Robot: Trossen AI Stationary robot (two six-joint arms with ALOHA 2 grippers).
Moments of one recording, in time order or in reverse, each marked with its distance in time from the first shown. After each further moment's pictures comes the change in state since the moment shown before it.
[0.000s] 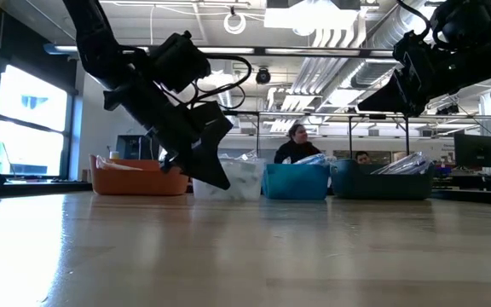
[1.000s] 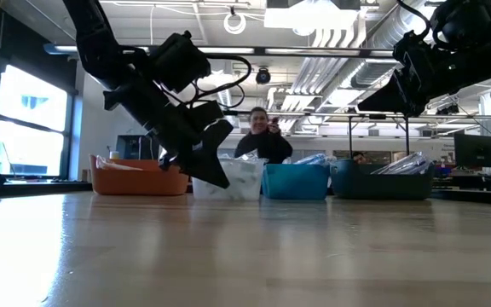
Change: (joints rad) left arm 0.000 0.001 0.000 0.004 -0.045 0.021; right arm 0.000 0.000 0.000 0.000 0.000 -0.002
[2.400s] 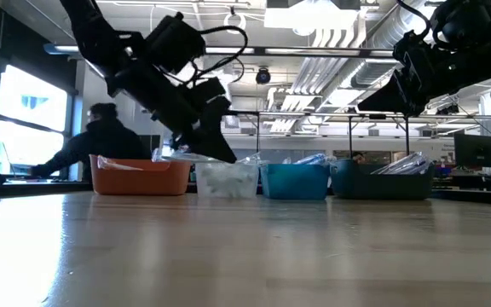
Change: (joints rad) left arm 0.026 -0.087 -0.001 0.034 0.040 0.167; right arm 0.000 0.000 0.000 0.000 0.000 -0.006
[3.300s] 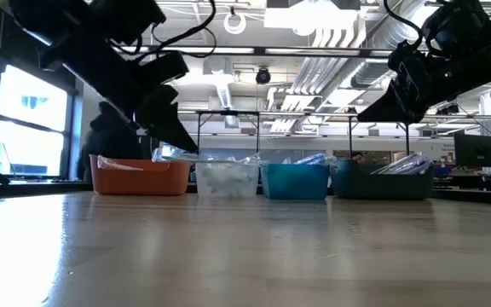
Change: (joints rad) left arm -0.237 -0.218 -0.127 -0.190 -0.252 0.049; right arm 0.000 0.067 0.000 -0.004 -0.002 0.030
